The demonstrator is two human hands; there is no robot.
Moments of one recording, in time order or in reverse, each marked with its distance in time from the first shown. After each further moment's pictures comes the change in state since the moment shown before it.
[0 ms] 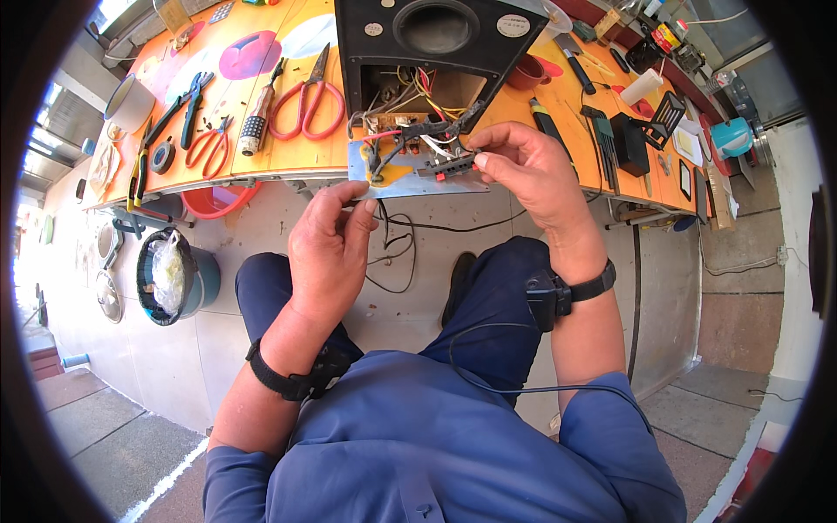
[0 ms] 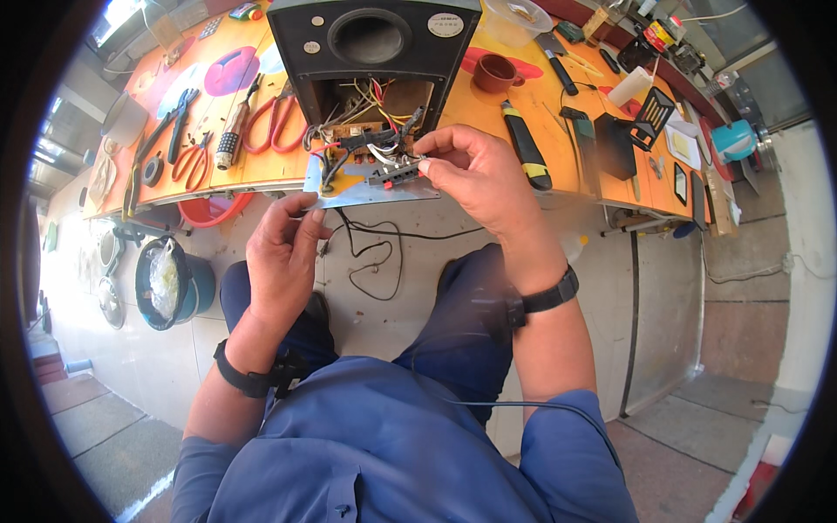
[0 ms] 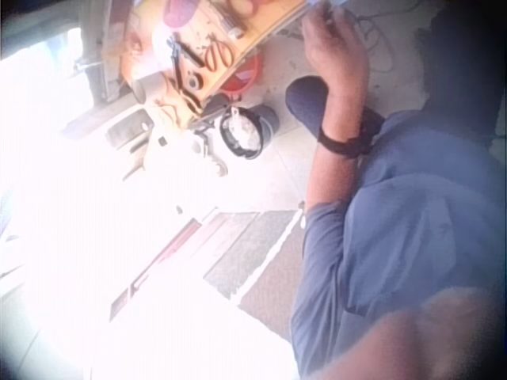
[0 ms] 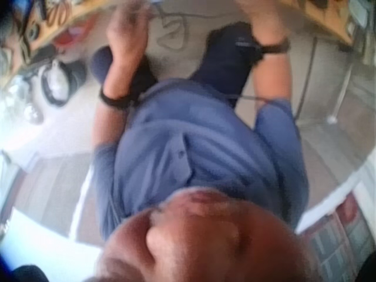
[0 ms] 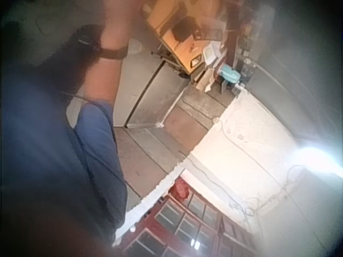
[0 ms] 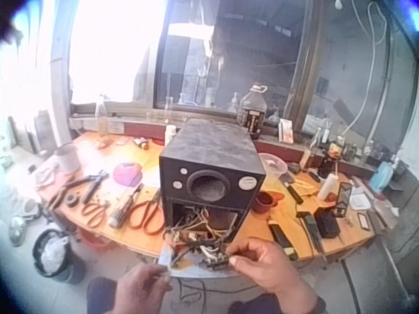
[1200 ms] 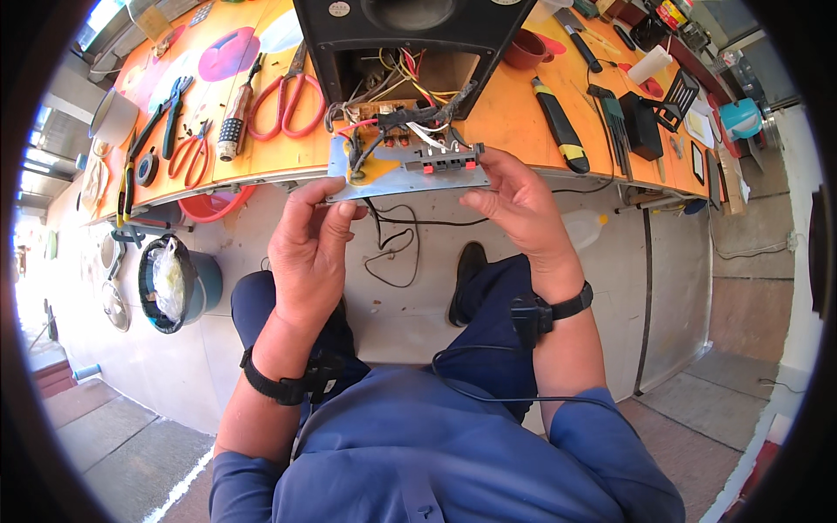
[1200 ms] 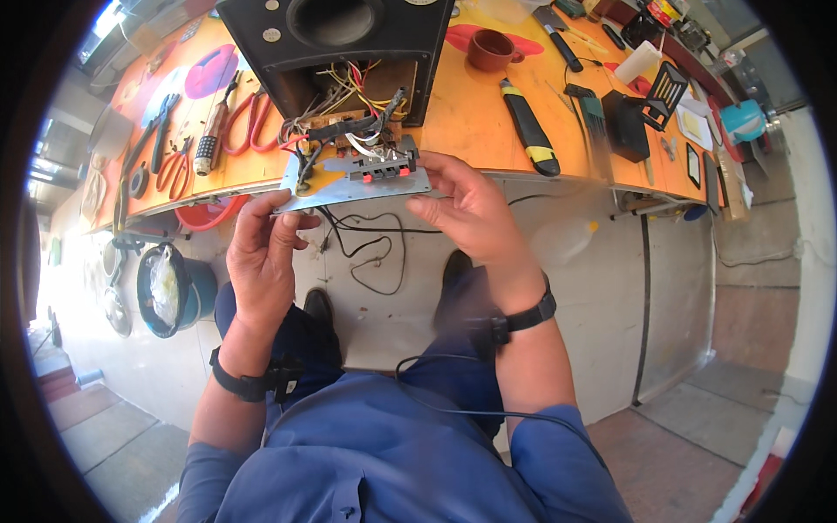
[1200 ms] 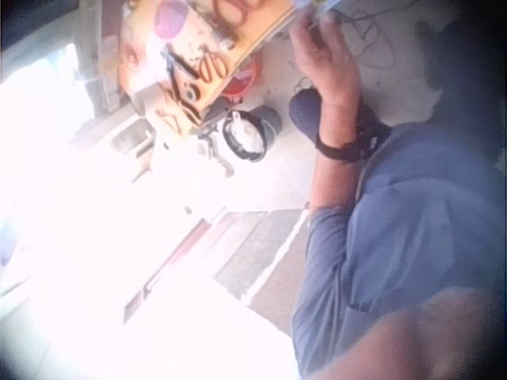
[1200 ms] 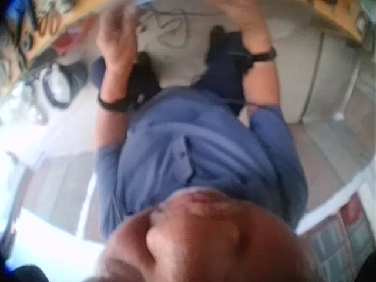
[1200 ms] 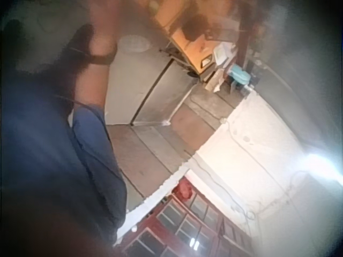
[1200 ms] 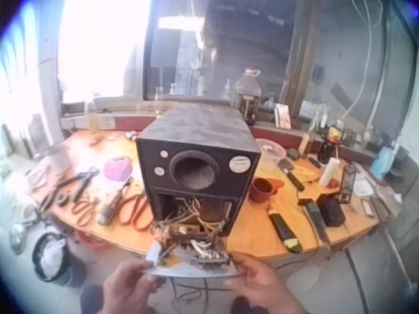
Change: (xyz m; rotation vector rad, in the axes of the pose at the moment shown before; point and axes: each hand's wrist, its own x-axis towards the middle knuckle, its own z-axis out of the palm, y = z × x) left_hand 0.002 -0.021 0.000 -0.234 -0.052 0.005; right_hand -0.029 0.073 0.010 0.249 -0.023 -0.132
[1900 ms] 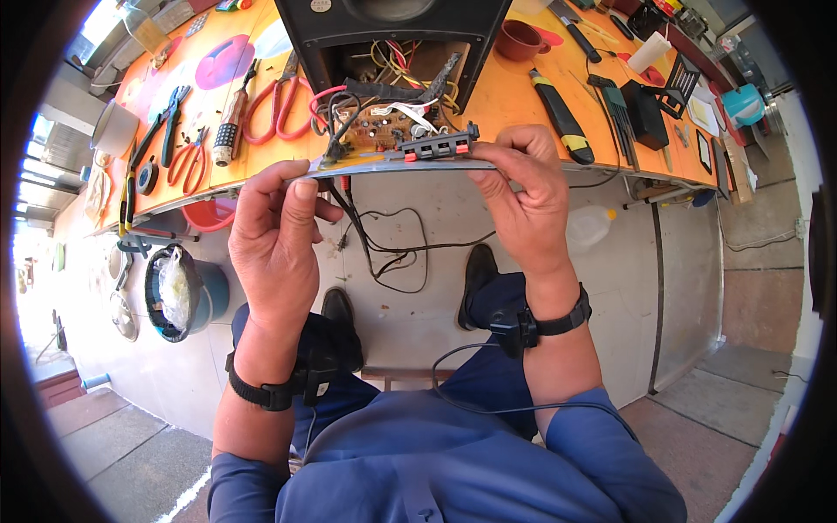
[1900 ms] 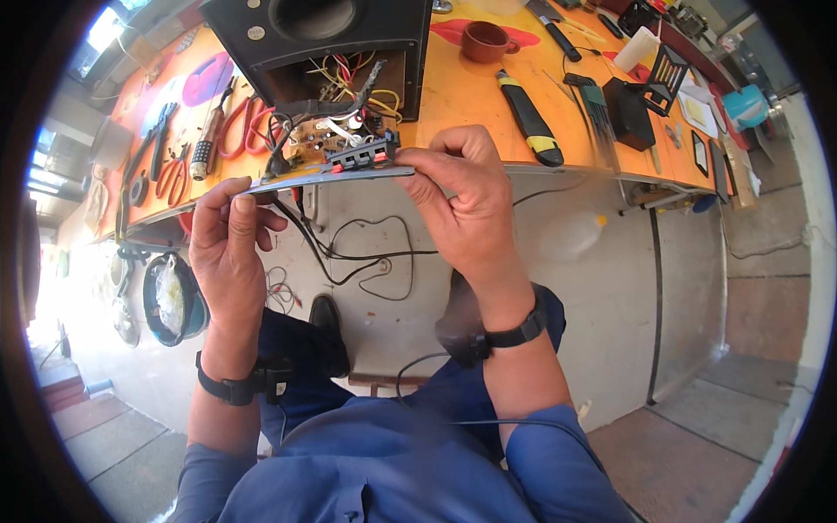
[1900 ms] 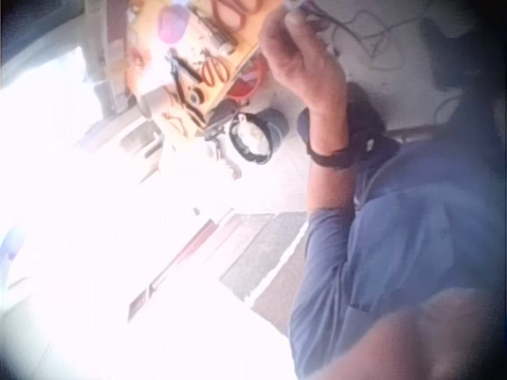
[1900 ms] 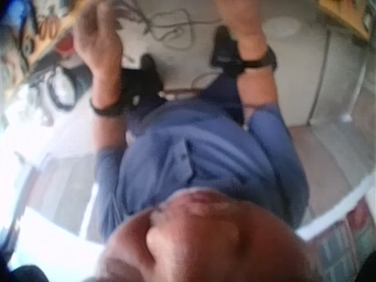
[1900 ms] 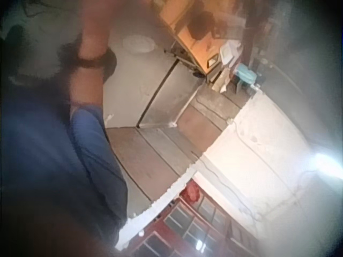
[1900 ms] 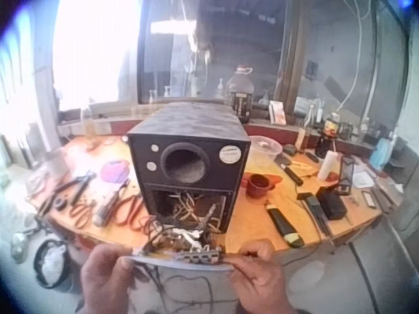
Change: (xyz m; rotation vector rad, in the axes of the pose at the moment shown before) left_hand 0.014 0.021 -0.010 -0.085 0.074 0.101; right_hand 0.005 -0.019 0.028 -0.647 0.296 -0.586
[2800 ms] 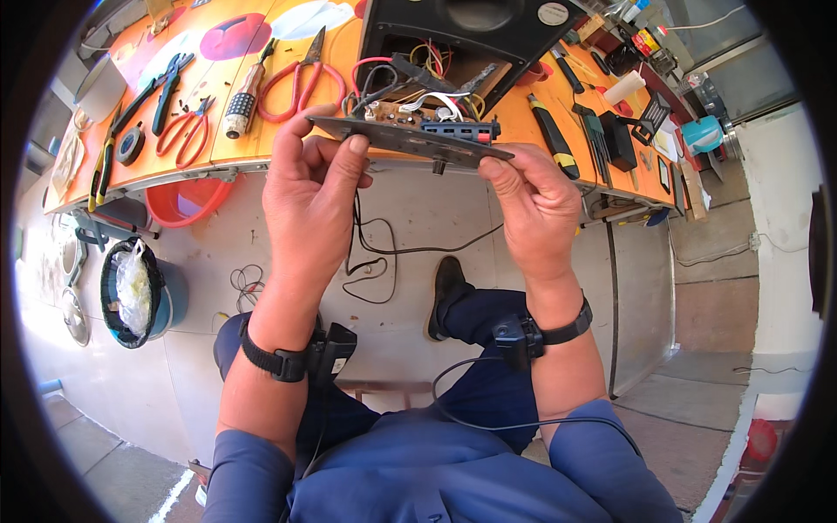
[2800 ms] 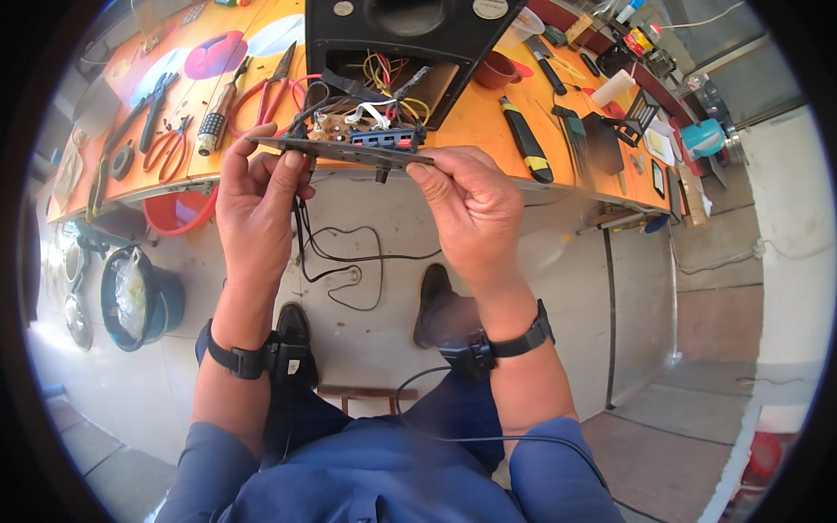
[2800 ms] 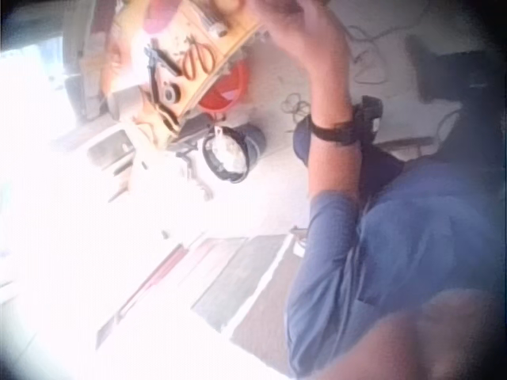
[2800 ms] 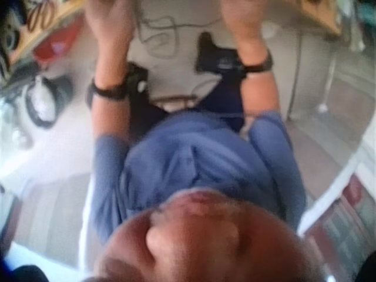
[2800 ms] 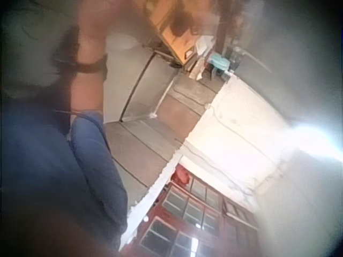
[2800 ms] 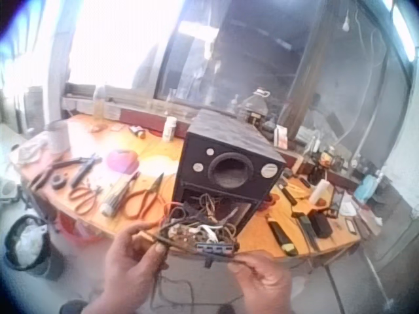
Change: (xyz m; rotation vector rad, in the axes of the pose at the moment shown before) left_hand 0.019 -0.033 0.003 -0.302 0.037 -0.060; right_hand 0.004 -0.039 0.027 0.012 -0.014 0.104
